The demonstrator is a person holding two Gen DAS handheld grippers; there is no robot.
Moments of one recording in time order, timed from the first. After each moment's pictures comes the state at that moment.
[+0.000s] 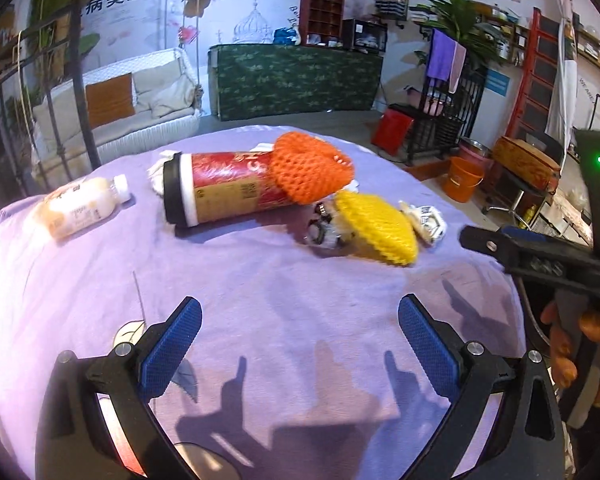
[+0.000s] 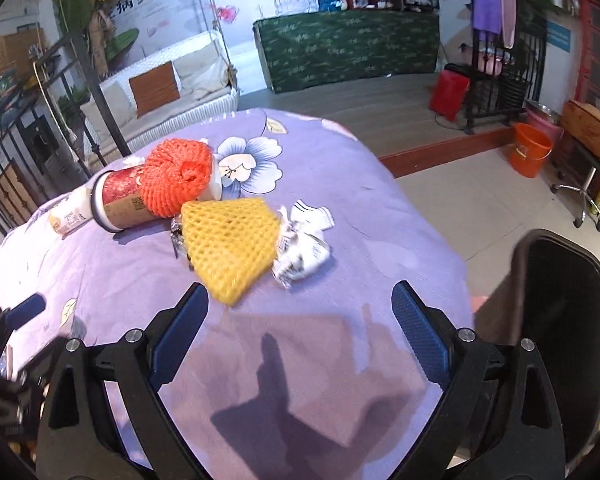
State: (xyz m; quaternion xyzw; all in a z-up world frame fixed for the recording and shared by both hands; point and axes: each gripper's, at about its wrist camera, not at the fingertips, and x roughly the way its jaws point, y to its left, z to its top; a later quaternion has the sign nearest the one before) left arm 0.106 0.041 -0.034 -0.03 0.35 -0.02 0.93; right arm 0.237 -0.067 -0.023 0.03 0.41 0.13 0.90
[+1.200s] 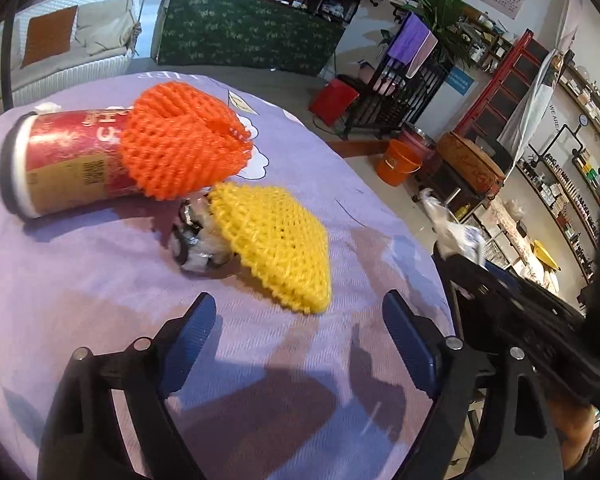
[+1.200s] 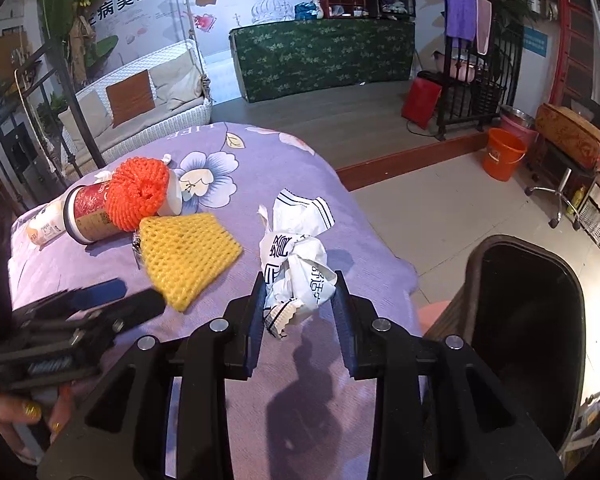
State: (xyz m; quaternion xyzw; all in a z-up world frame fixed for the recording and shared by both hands) left arm 0.197 -0.006 -0.056 -0.13 0.42 -0.16 0.88; right arm 0.226 -0.104 -0.010 0.03 0.39 0.08 0.92
